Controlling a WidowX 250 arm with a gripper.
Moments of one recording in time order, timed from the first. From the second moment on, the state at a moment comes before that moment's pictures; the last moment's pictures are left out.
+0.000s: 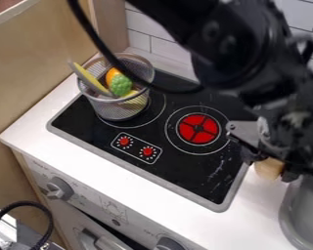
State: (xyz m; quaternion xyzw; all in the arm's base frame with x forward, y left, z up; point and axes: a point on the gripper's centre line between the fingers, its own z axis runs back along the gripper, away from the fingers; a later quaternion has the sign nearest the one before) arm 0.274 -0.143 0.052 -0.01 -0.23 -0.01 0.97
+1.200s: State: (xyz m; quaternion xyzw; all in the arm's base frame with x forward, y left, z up) arm 0.280 -0.038 0.047 0.04 -0.27 -0.13 0.95
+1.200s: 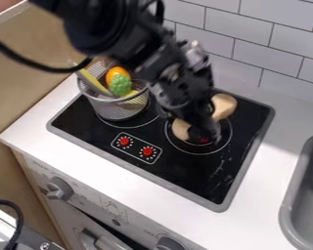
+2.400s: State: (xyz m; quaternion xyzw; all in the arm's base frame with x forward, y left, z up) arm 0.269 -0.049 0.094 0.04 -0.19 -0.10 0.98
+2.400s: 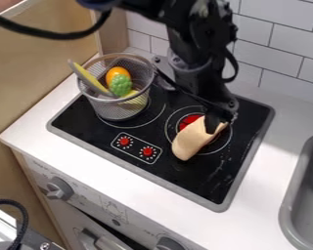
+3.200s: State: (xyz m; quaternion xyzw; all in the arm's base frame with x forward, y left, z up) arm 0.248 -0.018 0.128 0.06 -0.15 -0.13 0.98
